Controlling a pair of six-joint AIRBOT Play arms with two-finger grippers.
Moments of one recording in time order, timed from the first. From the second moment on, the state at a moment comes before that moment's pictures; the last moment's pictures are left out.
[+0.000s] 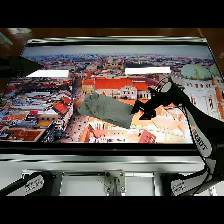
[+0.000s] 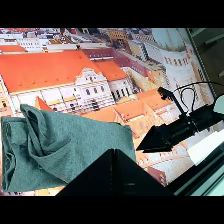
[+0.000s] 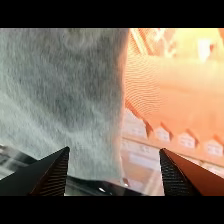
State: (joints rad) left arm 0.28 -1.19 1.45 0.52 -1.32 -1.11; right arm 0.11 -1.70 1.22 -0.94 1.21 1.64
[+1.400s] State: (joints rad) left arm 0.21 -1.19 1.45 0.52 -1.33 -1.14; right arm -0.39 -1.55 1.69 -0.83 1.41 1.55
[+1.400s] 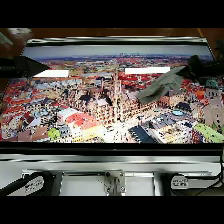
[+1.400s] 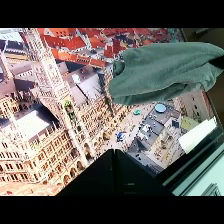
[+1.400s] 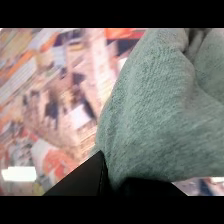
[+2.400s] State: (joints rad) left arm 0.07 -1.19 1.45 0.52 -1.38 -1.22; right arm -0.98 -1.49 1.27 -1.38 1.58 1.53
